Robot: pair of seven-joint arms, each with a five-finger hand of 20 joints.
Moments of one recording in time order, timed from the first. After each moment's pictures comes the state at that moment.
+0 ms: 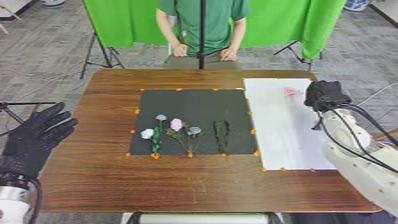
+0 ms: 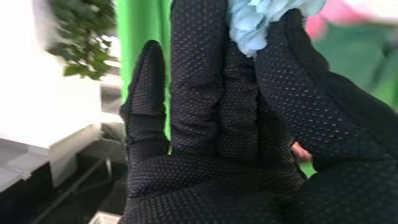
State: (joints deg) left arm 137.2 -56.5 -114.3 -124.3 36.8 5.9 9.1; right arm -70.2 -39.4 53.2 -81.0 -135.1 15.2 24.1
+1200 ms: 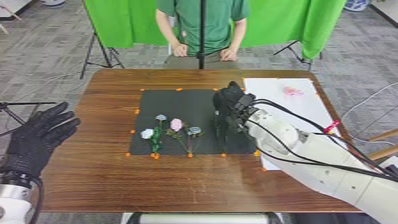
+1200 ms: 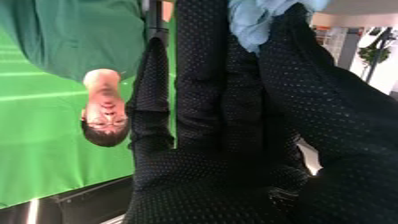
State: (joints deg) left arm 136.5 -56.3 -114.0 -124.3 36.9 5.5 7.8; right arm -51.2 -51.1 23.5 -81.9 -133.6 17.3 7.7
